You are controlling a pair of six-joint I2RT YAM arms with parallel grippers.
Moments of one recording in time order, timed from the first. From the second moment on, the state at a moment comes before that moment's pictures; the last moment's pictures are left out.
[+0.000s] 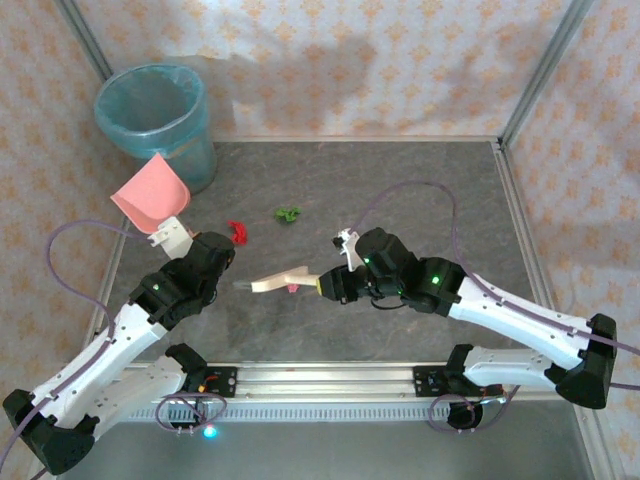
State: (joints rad) left arm -0.57 0.80 0.81 -0.81 -0.86 -1.01; right arm 1.02 1.10 1.00 -0.55 -0.21 0.66
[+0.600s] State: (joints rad) left arm -0.56 0.80 0.80 -0.81 -0.86 -1.00; right arm 0.75 1.23 0.87 -0.45 -0.40 0.99
